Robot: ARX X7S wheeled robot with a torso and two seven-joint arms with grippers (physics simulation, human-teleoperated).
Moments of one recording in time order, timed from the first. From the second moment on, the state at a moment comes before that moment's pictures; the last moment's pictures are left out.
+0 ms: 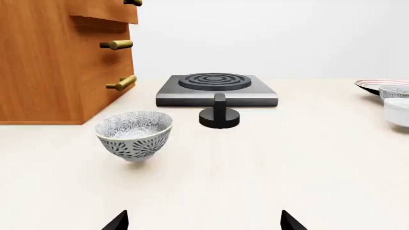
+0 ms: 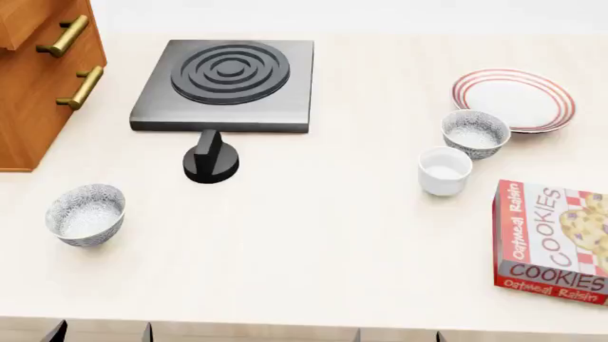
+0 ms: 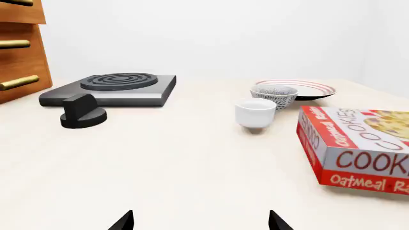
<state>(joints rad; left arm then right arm) 0.00 0.00 0.00 0.00 0.00 0.00 0.00 0.00 0.00 0.00 0.00 0.00 0.00 0.00</state>
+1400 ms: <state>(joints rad) -0.32 -0.15 -0.17 -0.05 -0.35 -0.28 -0.19 0.02 0.11 -0.14 -0.06 0.08 0.10 0.13</state>
